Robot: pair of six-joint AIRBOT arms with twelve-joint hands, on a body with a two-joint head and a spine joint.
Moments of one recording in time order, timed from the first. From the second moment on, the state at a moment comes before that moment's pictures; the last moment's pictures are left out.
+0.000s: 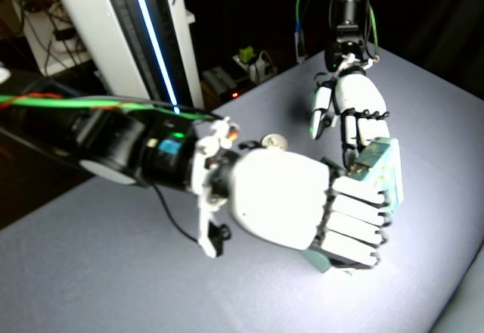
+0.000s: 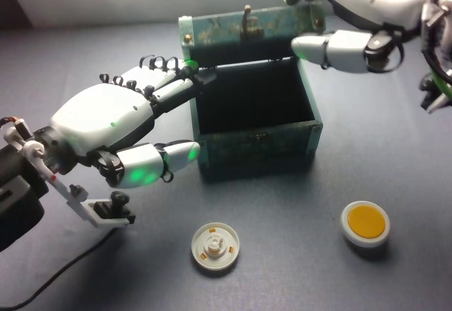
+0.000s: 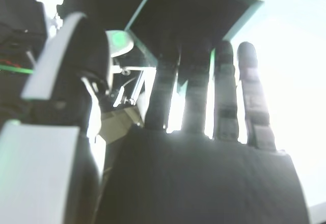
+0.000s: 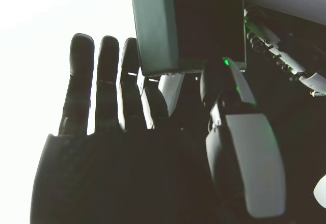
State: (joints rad) left arm 0.78 -1.17 1.28 -0.03 -0.94 0.69; right arm -0.38 -1.15 1.25 0.23 0.52 -1.19
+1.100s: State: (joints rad) left arm 0.92 -1.13 1.18 -0.03 -1.05 0.67; right arm -0.62 -1.04 1.09 0.11 0.73 -0.99
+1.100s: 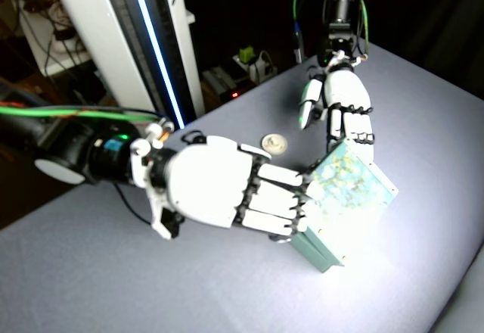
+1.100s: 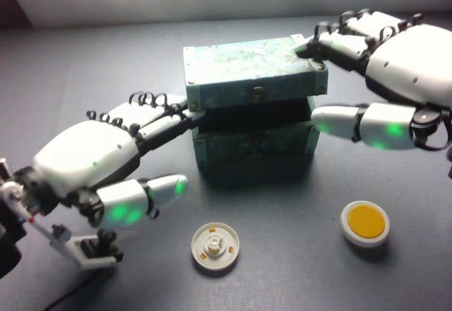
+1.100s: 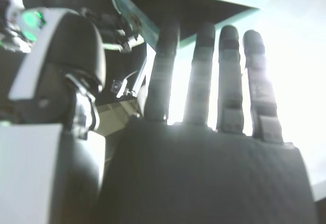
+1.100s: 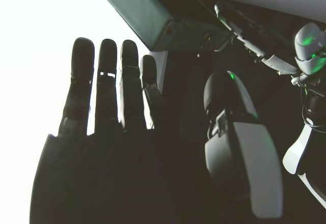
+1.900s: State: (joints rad) left arm 1.05 -1.01 1.07 -0.15 -1.33 0.75; right arm -0.80 -0.86 0.95 0.15 0.99 -0.98
